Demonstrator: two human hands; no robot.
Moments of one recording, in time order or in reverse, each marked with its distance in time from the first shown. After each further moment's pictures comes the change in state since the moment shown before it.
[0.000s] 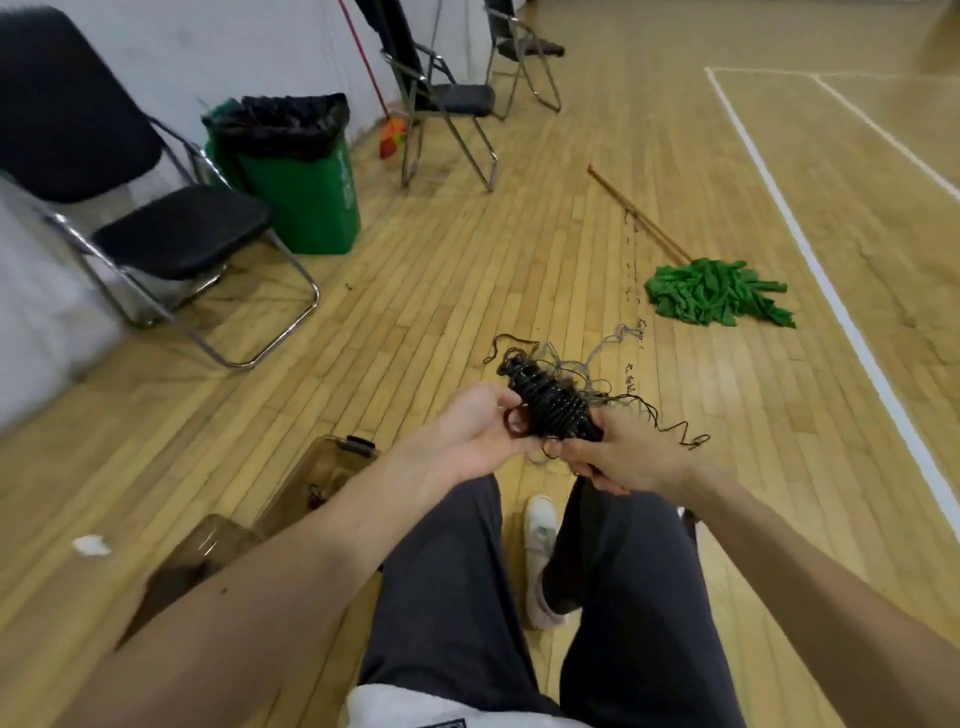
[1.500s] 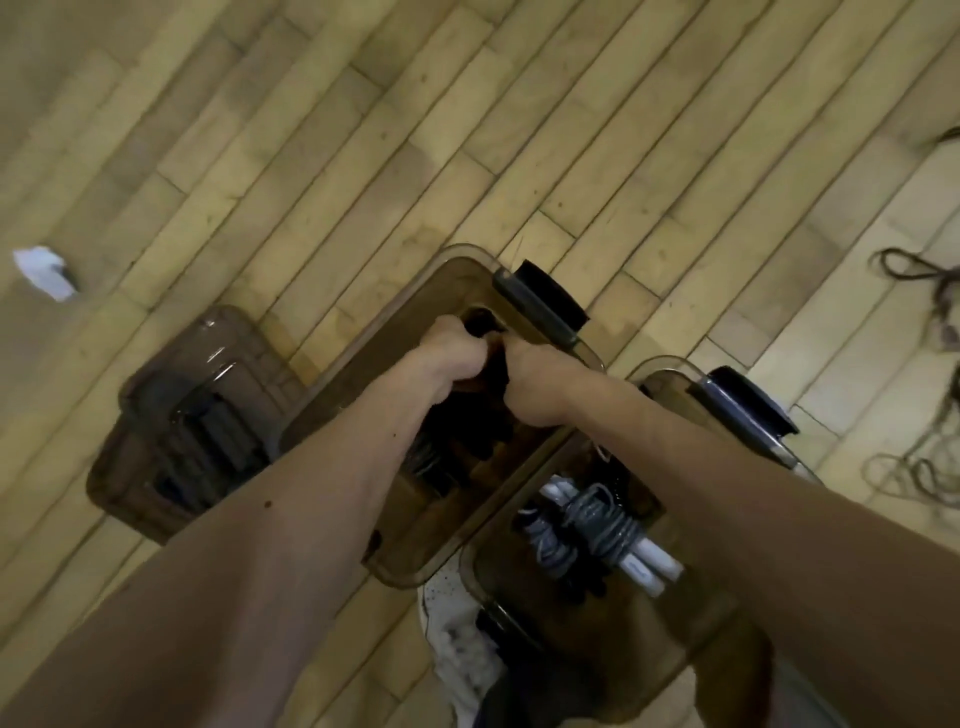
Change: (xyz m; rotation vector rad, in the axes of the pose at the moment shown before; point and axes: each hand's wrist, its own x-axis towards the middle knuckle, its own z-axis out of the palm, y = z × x) left_hand 0.394 -0.089 -0.592 0.514 0.767 -0.486; right_hand 0.603 0.174 0.381 -0.691 -0.772 0.236
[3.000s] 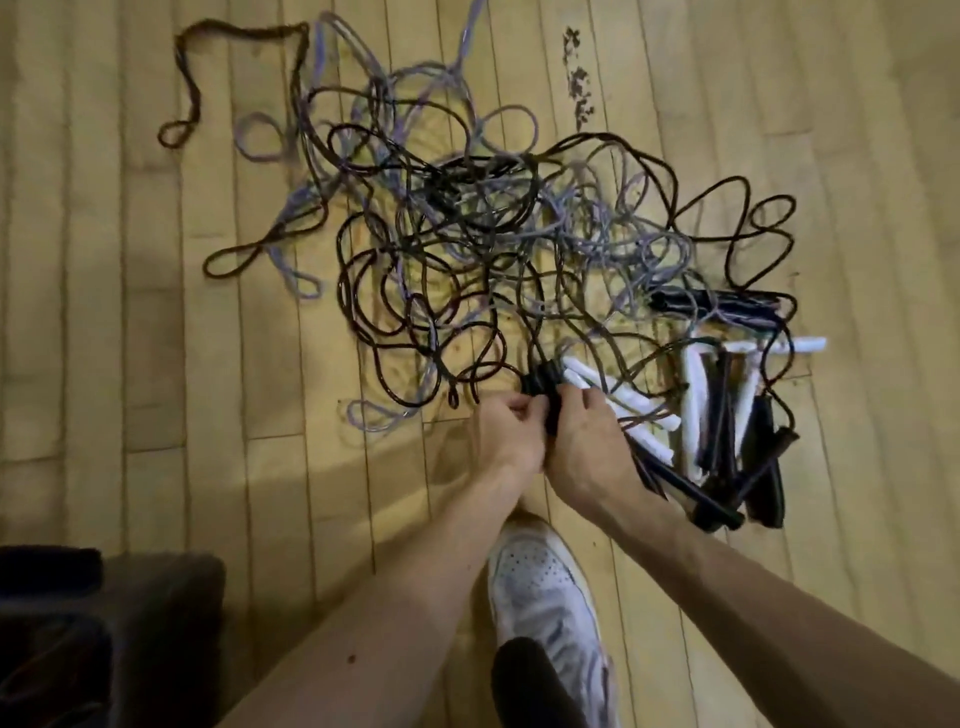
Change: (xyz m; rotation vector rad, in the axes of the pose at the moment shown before) left_hand -0.181 0.086 0.575 0.259 -0.301 0.382; right_hand -0.231 0.513 0.122 0.650 0.706 0.604
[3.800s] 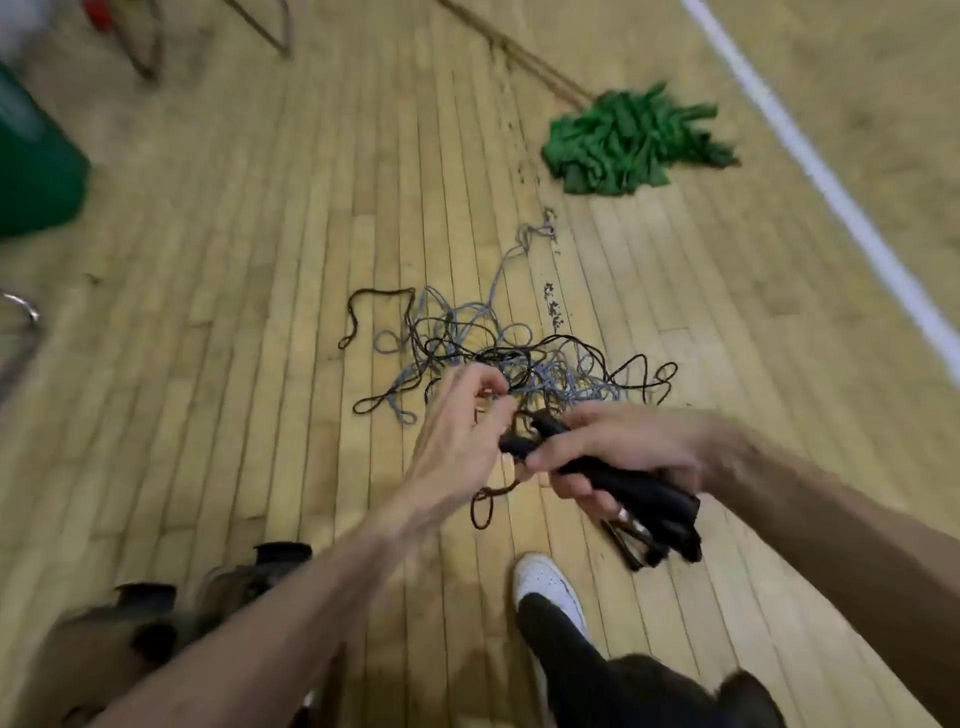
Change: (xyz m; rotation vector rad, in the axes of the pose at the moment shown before) left_hand -0.254 0.149 -0.162 0.217 0.051 0.809; right_hand -0.240 -0.098 -0.256 0.741 -0.782 -0.275
